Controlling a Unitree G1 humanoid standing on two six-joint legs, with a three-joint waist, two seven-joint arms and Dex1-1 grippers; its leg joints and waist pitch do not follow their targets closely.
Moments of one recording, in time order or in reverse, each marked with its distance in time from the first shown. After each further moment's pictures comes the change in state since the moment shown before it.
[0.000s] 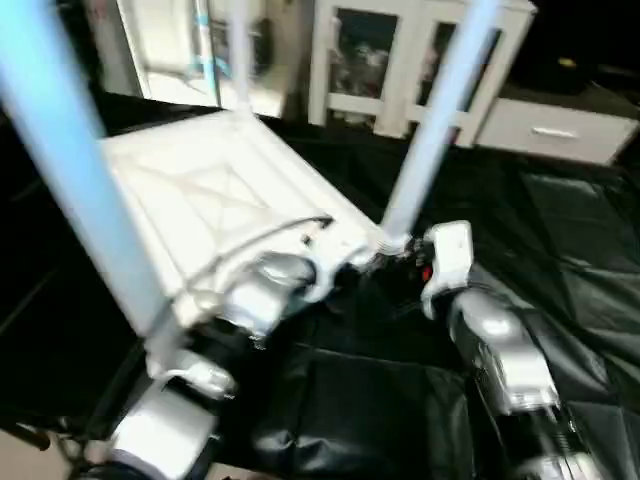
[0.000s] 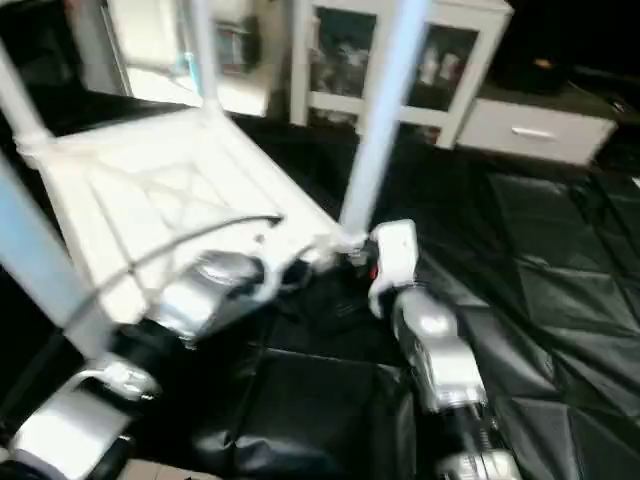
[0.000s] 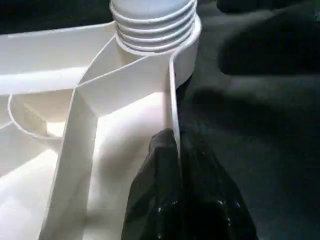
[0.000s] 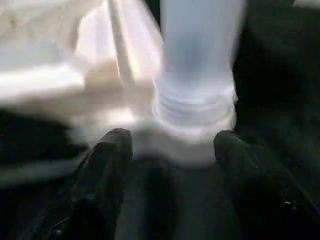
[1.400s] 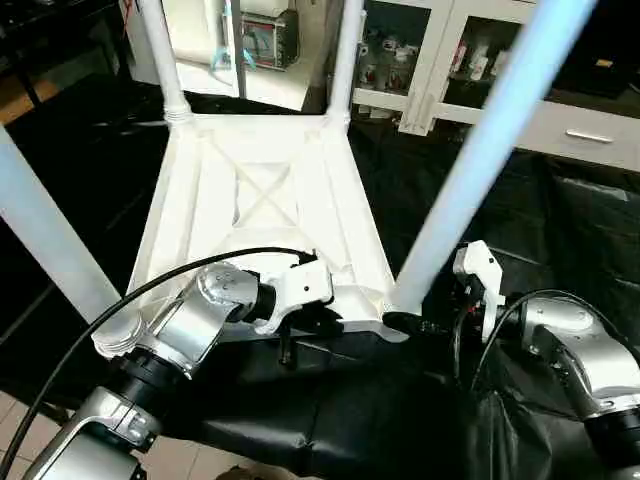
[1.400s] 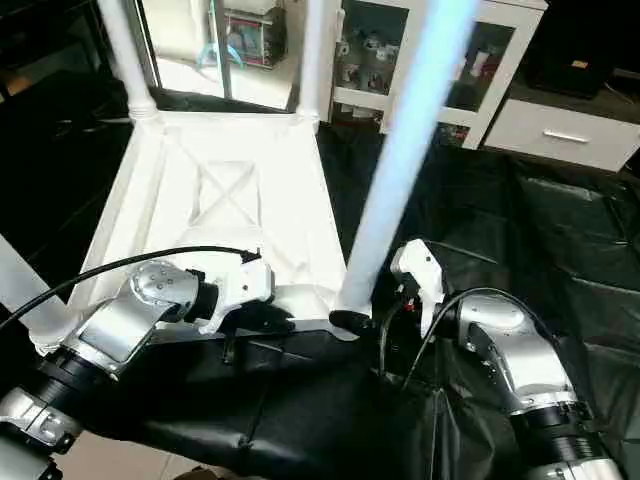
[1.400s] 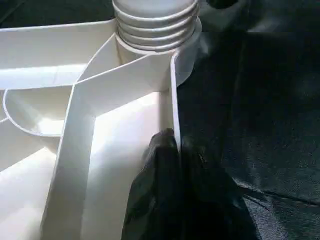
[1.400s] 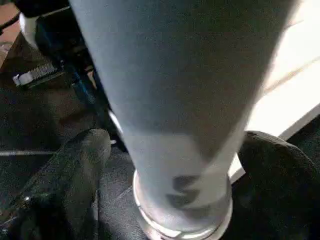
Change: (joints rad) left arm 0.168 0.210 -0.069 -0.288 -0.071 -0.114 -0.451; right arm 0.012 -0.314 0.103 -0.088 0.110 -0.028 0.668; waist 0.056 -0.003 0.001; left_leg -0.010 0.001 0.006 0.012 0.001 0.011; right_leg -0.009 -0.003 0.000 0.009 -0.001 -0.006
